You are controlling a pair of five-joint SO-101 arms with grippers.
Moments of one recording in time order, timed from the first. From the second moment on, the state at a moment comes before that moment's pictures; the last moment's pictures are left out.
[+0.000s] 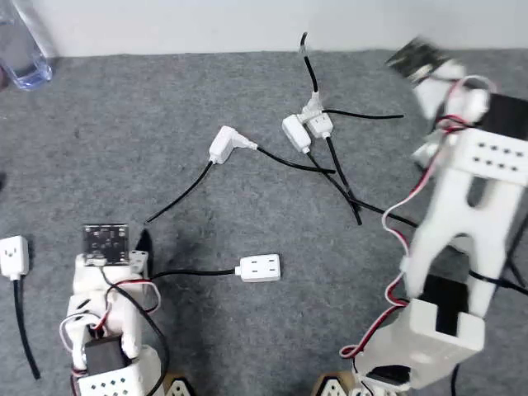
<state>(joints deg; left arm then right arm) -16.1 -103.3 96.7 51.5 -5.0 12.9 8.5 -31.9 100.5 55.8</state>
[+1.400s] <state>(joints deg) 11.7 -103.3 96.7 21.4 55.9 -17.7 -29.6 31.4 73.1 41.6</state>
